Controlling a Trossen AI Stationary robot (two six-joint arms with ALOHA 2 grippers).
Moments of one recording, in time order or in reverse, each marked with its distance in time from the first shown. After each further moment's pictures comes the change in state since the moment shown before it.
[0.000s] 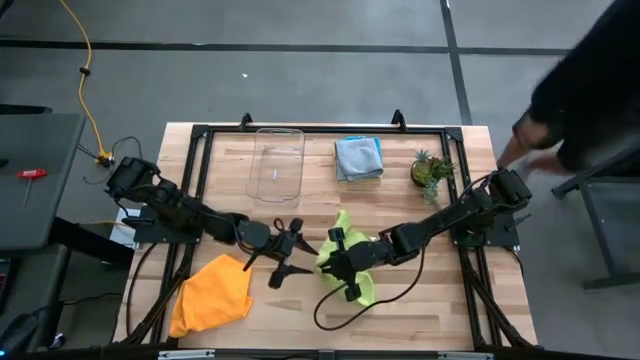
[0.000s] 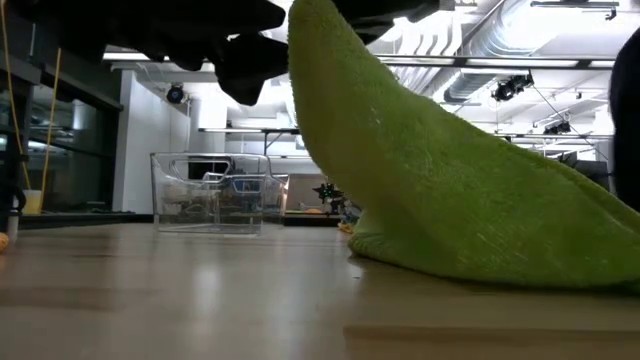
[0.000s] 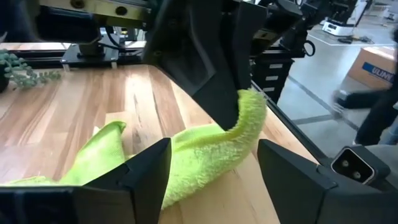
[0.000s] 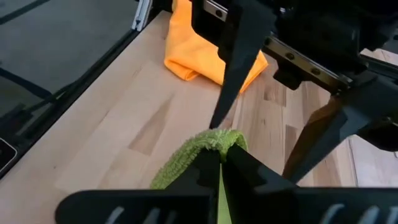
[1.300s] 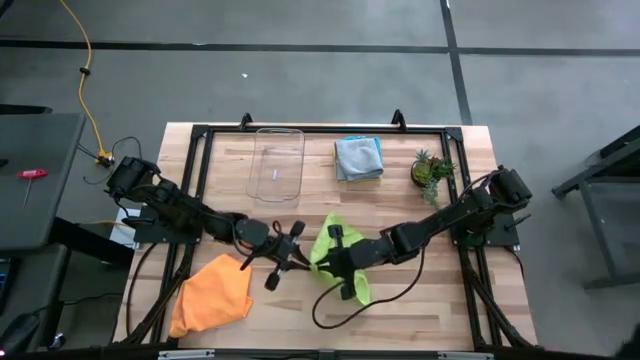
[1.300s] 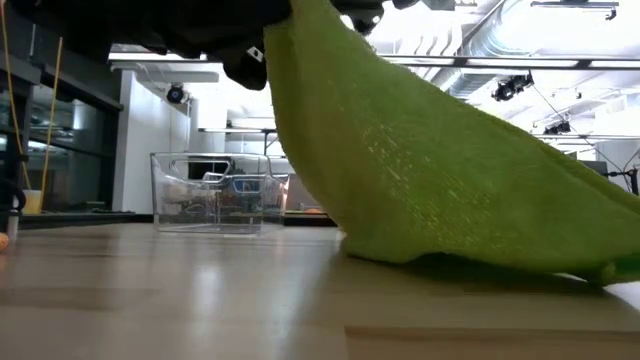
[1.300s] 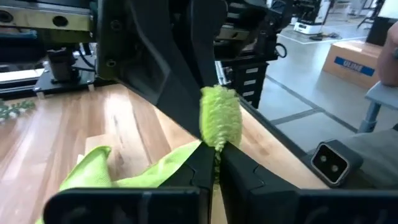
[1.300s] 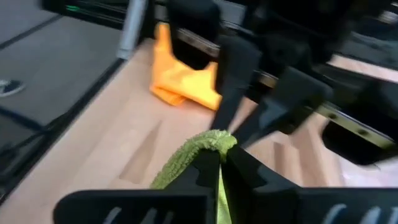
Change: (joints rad) left arm -0.001 0.000 -0.002 0.051 0.101 0.092; right arm -0.013 -0.002 0.000 0.082 0.047 0.031
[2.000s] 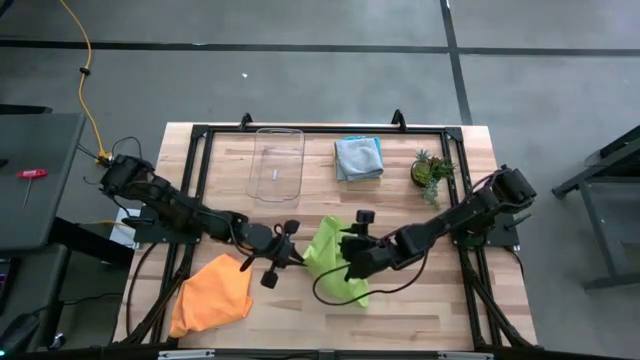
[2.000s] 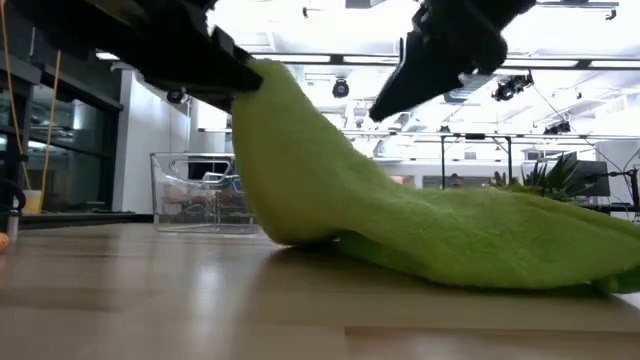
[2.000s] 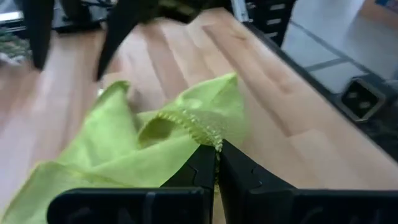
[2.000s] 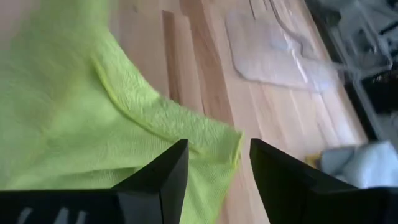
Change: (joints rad) left arm 0.002 -0.057 0.001 -0.293 -0.085 0.015; right arm 0.043 -0.030 -0.006 -0.524 0.452 0.261
